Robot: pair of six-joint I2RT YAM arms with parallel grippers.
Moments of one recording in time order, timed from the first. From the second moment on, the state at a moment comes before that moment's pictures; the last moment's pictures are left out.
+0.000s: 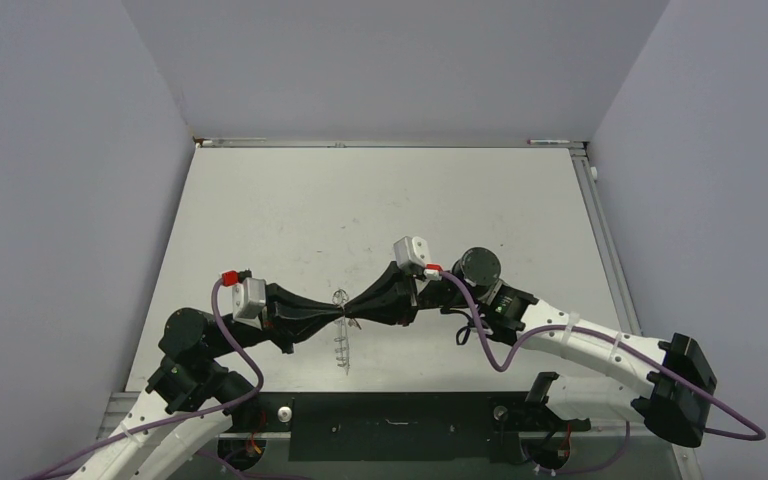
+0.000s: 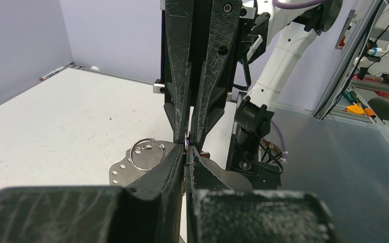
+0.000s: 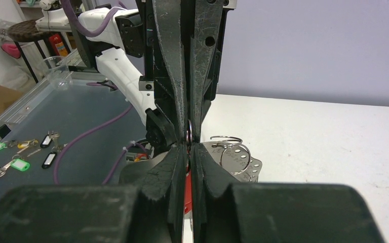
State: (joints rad) left arm -0.69 0.34 0.51 0.11 0.61 -0.31; right arm 1.00 1.13 0.79 0.52 -0.74 0.14
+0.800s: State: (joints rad) left arm -0.68 0.34 0.52 0.01 0.60 -0.21; right arm 1.00 1.10 0.82 0.20 -0.69 -0.05
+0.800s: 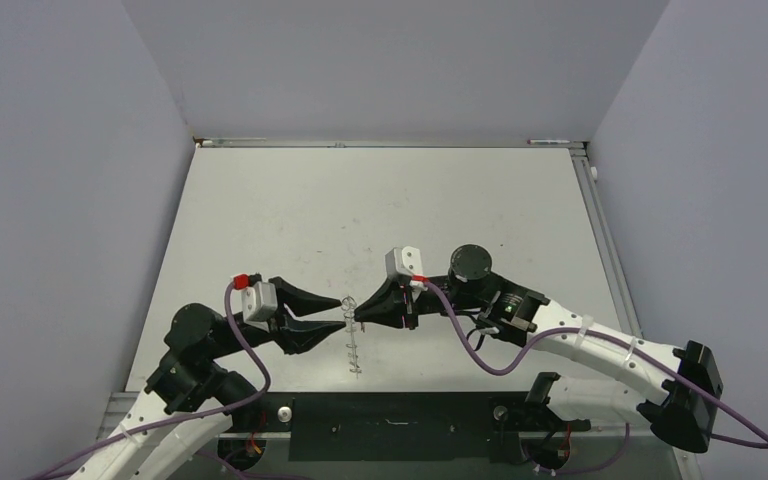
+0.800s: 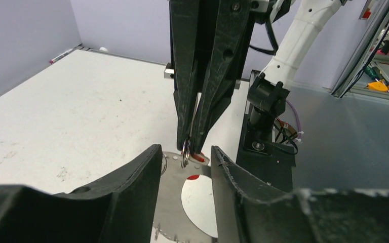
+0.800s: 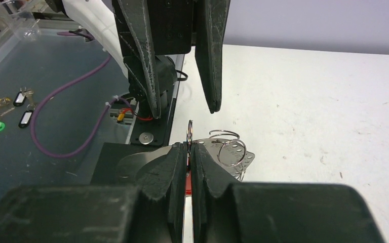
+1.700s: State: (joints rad) left arm -0.68 0.50 0.55 -0.05 0.66 -0.14; right arm 1.17 1.19 1.15 -0.56 -0.33 -0.32
